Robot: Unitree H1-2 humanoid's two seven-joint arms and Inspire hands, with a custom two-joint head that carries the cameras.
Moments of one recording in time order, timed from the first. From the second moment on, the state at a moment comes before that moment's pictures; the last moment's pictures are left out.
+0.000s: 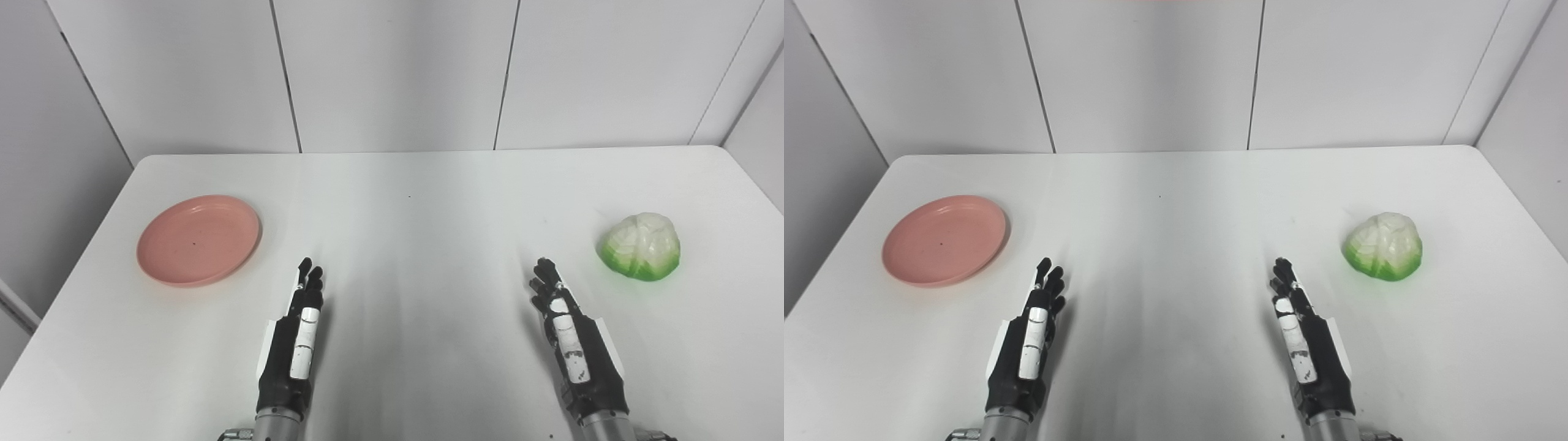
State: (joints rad) left arm 0.15 -0.12 -0.08 -0.23 0.12 0.03 -0.03; right arm 0.12 0.02 0.02 -0.25 0.04 0.06 0.09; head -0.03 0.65
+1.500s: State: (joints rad) left arm 0.12 -0.15 -0.13 -0.03 0.19 -0.25 0.12; right arm 0.09 -0.12 -0.04 -0.01 0.19 -0.26 0.20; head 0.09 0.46
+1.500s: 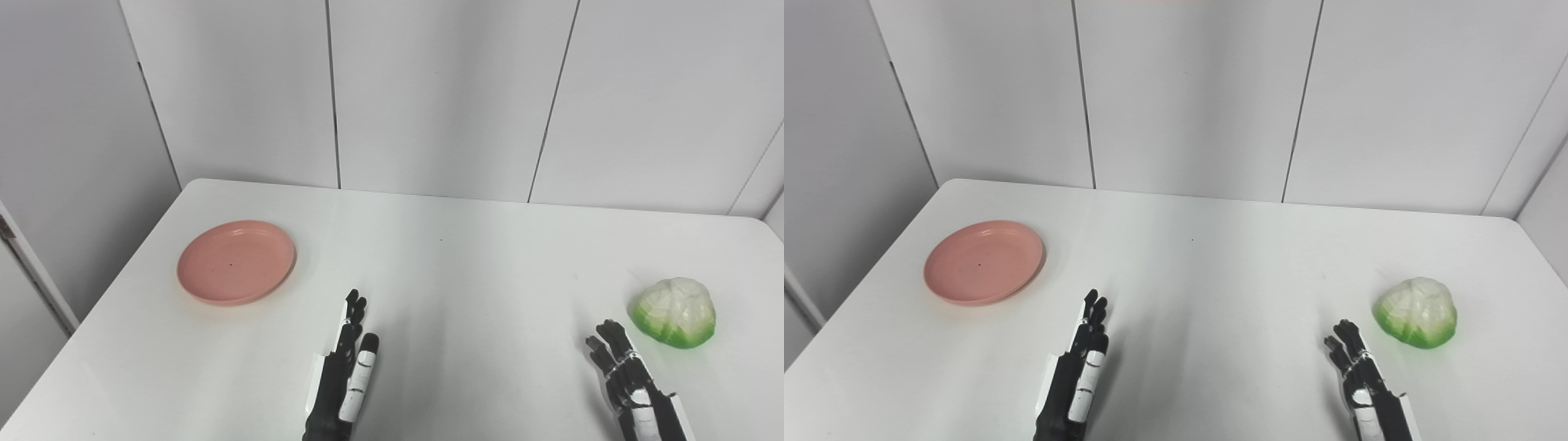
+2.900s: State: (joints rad) left arm -0.43 0.27 0.25 0.18 -0.16 -0.10 0.01; right arm 0.08 -0.12 -0.03 0.01 0.20 -0.29 0.22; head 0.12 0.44
